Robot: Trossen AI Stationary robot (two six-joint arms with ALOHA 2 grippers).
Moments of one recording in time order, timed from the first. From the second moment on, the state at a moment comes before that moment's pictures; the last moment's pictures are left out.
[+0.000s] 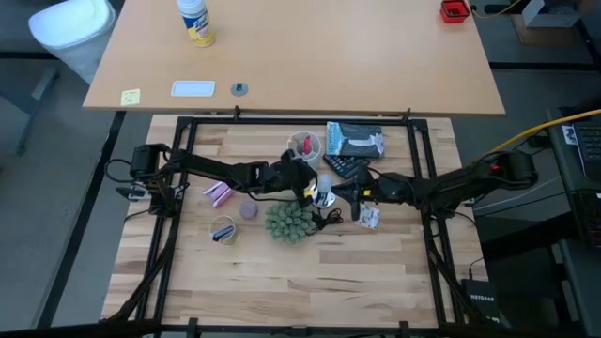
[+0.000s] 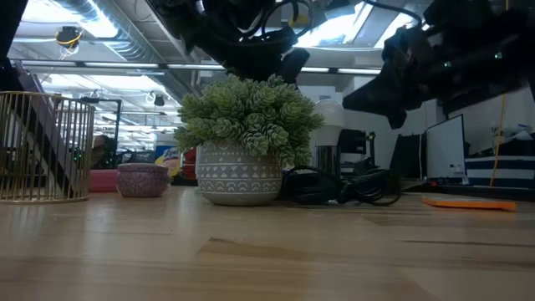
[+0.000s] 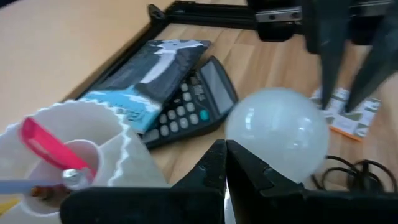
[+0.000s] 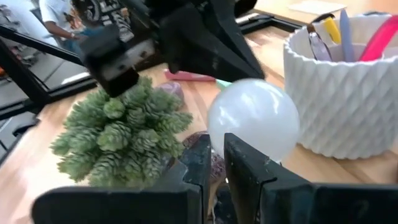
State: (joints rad) left arm 0.05 1.78 1.11 0.17 -0.36 -0.07; right arm 0.00 1.24 0.30 0.71 0.15 0.31
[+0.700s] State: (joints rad) left arm -0.01 1.78 1.11 0.13 -0.30 -0.13; right arm 0.00 1.26 0.30 0.70 0.35 0.31
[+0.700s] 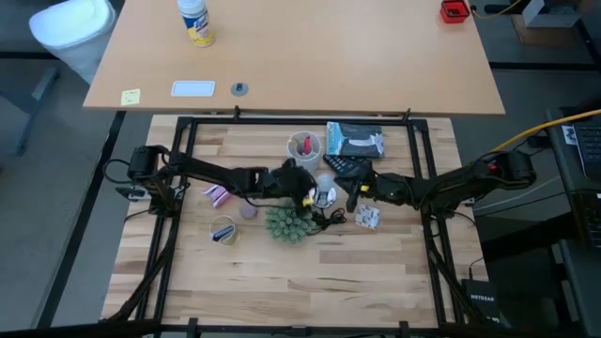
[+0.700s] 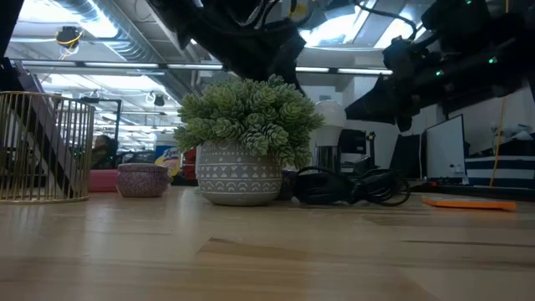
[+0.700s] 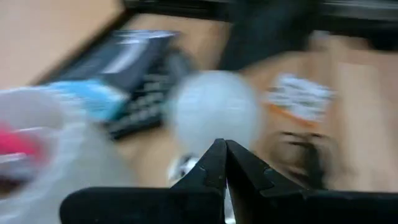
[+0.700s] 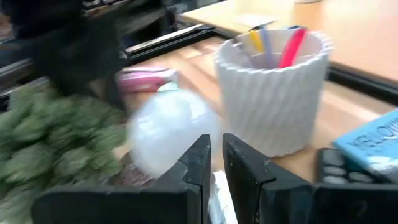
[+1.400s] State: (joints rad) left arm -0.05 1.75 1.11 0.30 -0.39 -0.02; right arm 0.00 1.14 0.30 0.77 0.19 0.28
